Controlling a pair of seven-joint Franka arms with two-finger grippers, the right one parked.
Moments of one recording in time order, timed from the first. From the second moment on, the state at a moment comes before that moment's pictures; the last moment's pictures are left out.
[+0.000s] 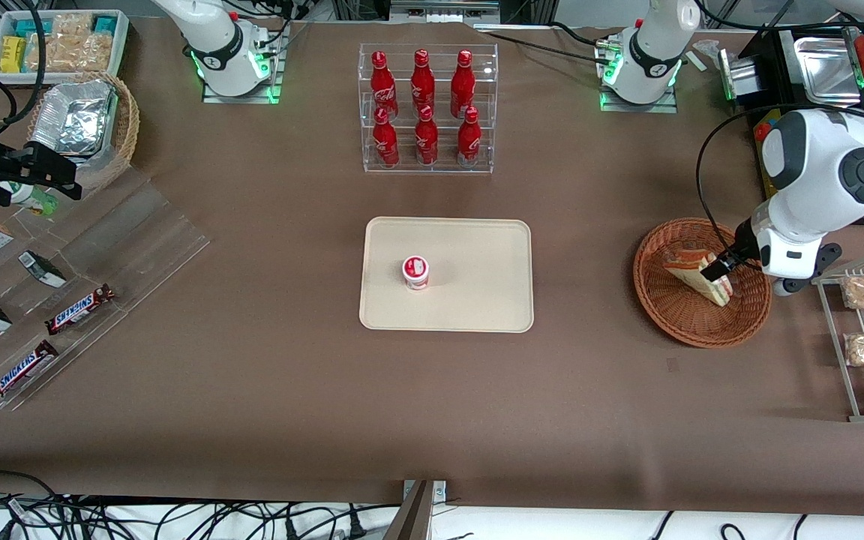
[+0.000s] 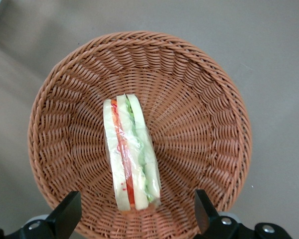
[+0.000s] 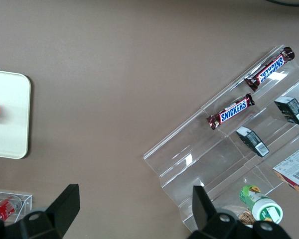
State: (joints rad) arm 0.13 0.17 -0.06 -2.17 0.05 2.34 -0.64
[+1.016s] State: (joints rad) arm 0.17 0.22 -0.06 -2.38 0.05 2.72 -0.70
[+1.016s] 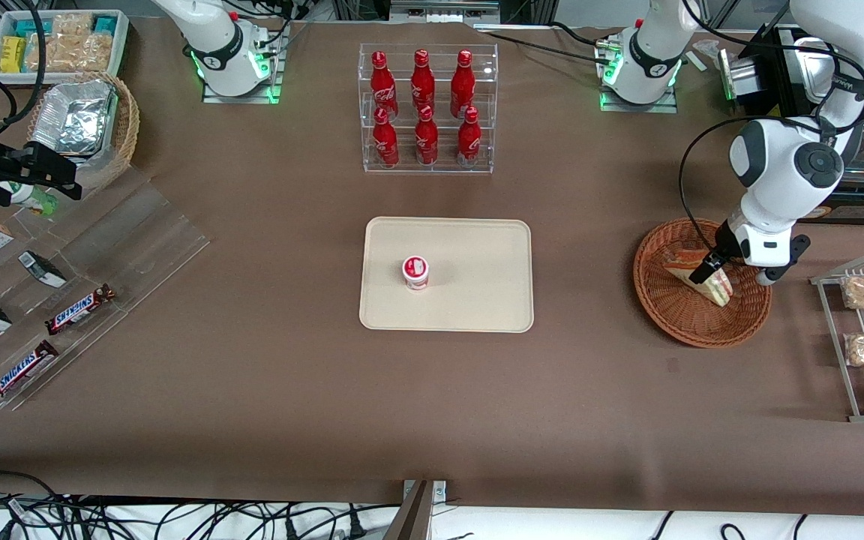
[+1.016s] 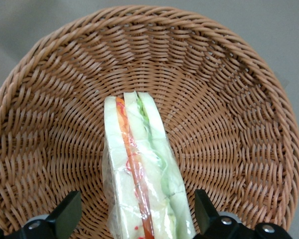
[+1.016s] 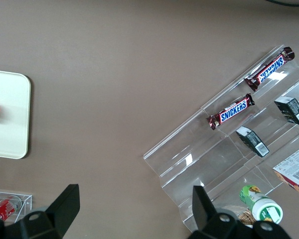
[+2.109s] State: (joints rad) arm 0.16 0.18 -0.07 -2.25 0.05 2.48 -0.69
